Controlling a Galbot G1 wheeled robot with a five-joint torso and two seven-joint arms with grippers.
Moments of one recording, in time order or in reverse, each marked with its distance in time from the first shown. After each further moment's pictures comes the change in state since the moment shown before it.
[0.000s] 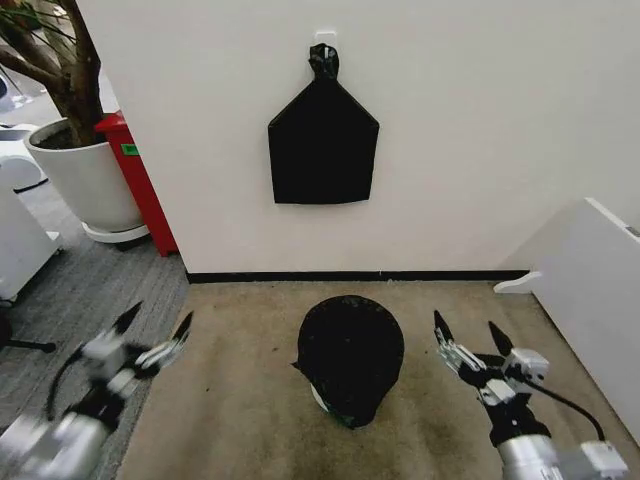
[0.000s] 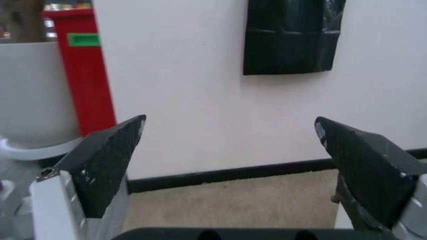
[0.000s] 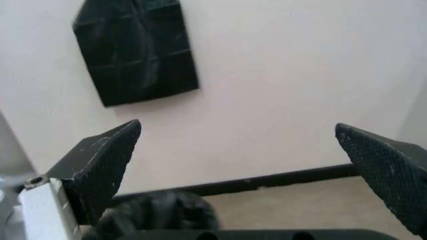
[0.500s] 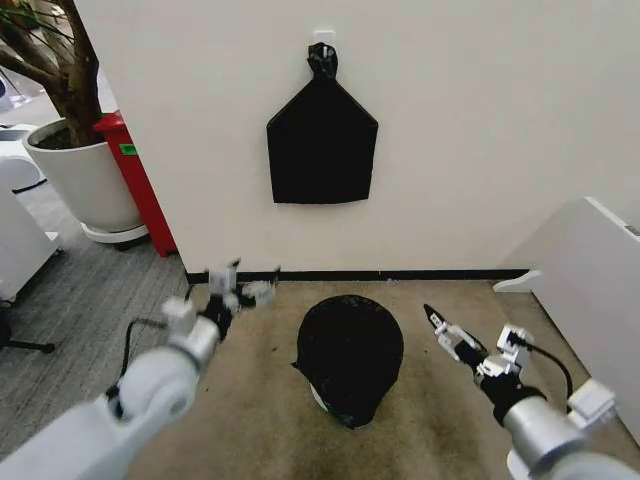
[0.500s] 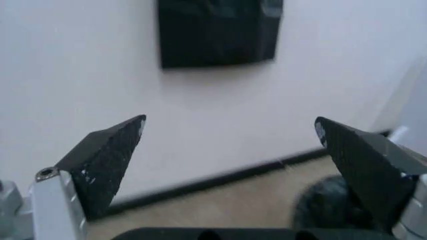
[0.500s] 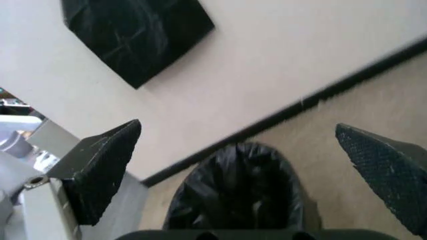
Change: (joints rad) left arm -0.718 0.330 0.613 0.184 -0.093 0.180 -0.227; right arm 0.109 -0.138 0.016 0.074 0.494 -0.375 0.213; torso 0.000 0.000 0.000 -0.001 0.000
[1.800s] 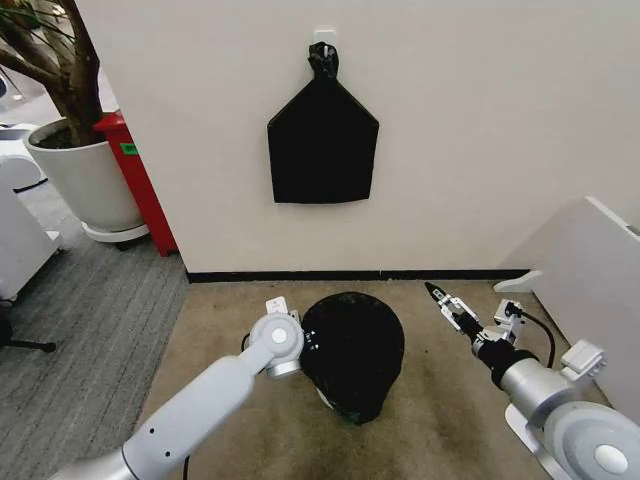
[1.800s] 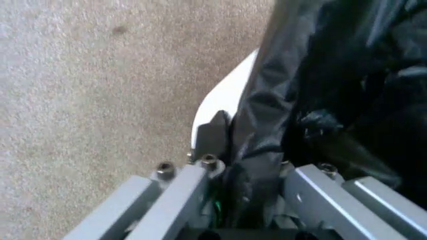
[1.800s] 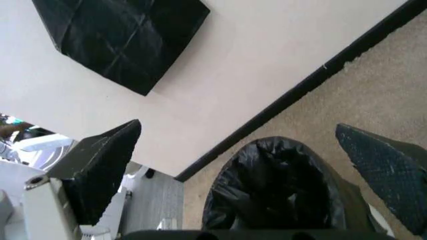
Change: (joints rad) left arm -0.655 -0.457 0.581 0.374 -0.970 0.530 -1.036; right arm 0.275 -0.171 0.060 -0.094 0.575 -0.131 0.312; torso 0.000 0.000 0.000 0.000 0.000
